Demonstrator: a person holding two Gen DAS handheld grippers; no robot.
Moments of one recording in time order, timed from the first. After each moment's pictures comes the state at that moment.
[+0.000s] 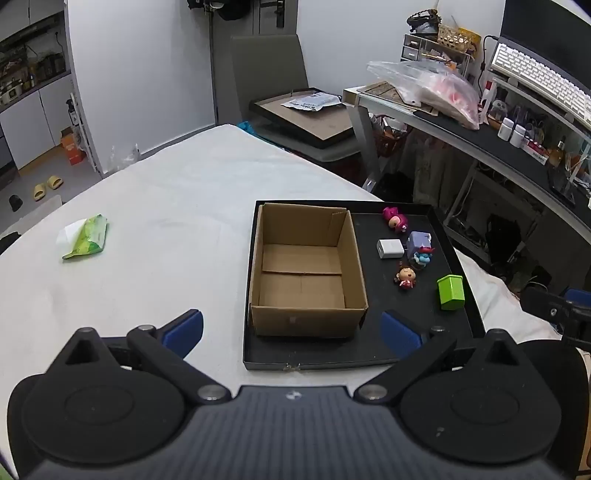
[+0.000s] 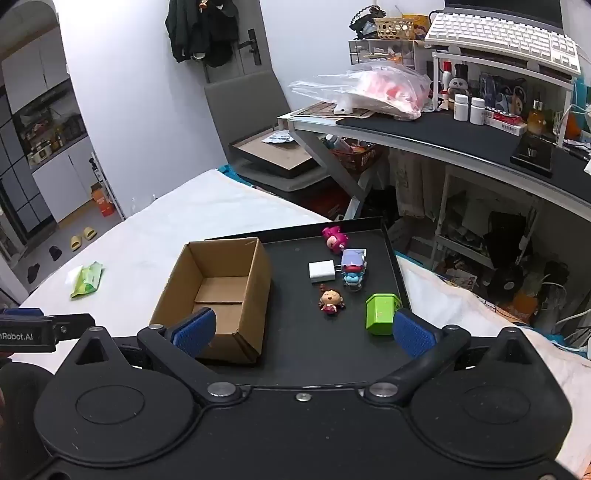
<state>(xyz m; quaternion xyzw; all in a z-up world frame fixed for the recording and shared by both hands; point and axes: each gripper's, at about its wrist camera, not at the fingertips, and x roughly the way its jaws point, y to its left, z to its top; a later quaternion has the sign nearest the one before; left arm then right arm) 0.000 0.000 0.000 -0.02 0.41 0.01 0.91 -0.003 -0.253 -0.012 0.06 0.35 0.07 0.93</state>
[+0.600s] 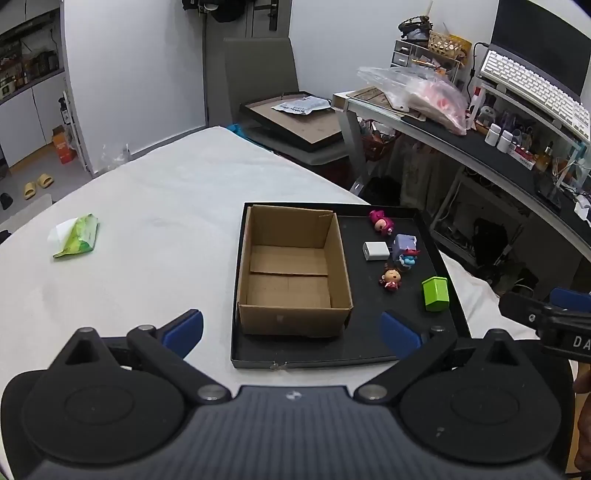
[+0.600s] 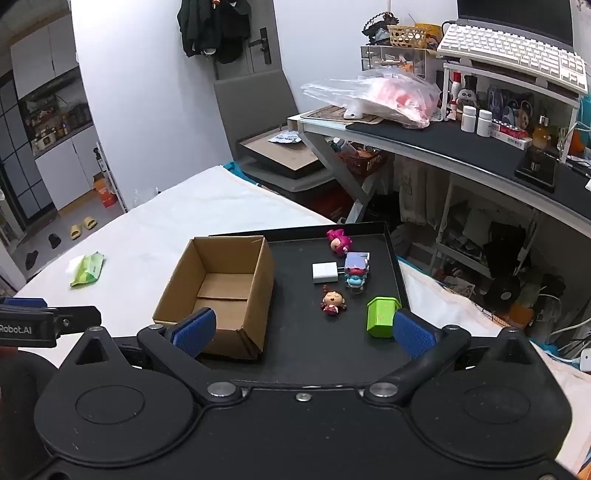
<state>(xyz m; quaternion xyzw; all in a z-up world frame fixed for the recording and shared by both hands) -0.010 -0.002 0.004 -0.03 0.40 -0.01 0.91 -0.006 -0.240 -0.003 0.03 0.35 0.07 0.93</state>
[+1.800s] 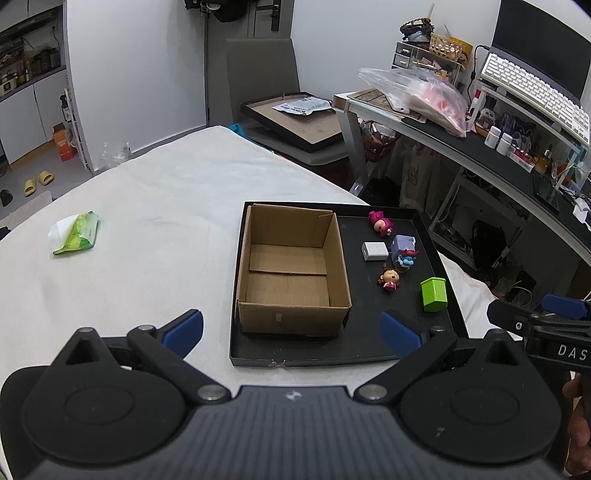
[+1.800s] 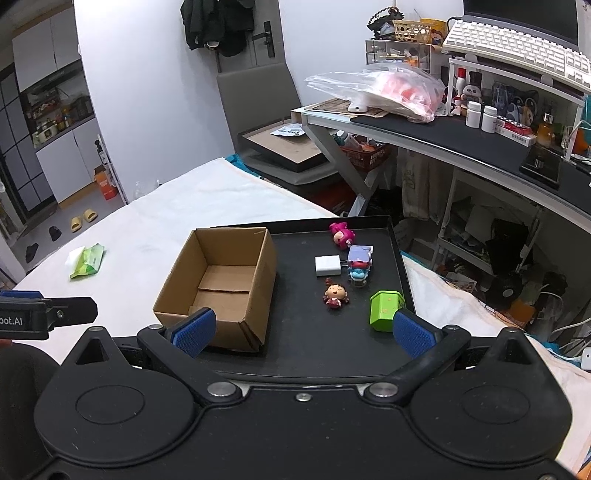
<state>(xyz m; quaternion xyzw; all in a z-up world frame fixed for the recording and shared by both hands) -0.012 0.001 0.005 -0.04 0.40 -0.01 0.91 -0.005 -0.235 -0.009 0.02 0.35 0.08 0.93</state>
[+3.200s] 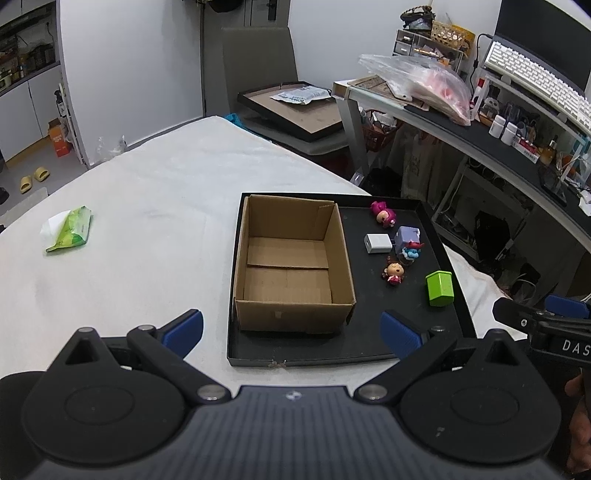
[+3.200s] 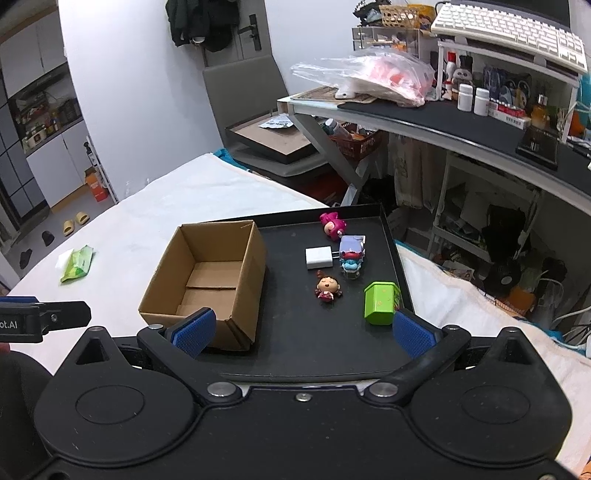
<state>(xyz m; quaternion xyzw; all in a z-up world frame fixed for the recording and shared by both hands) 0.009 -0.001 -0.014 -0.03 0.42 -0.01 0.91 0.009 -0.242 -0.027 0.04 0.37 0.06 0.93</state>
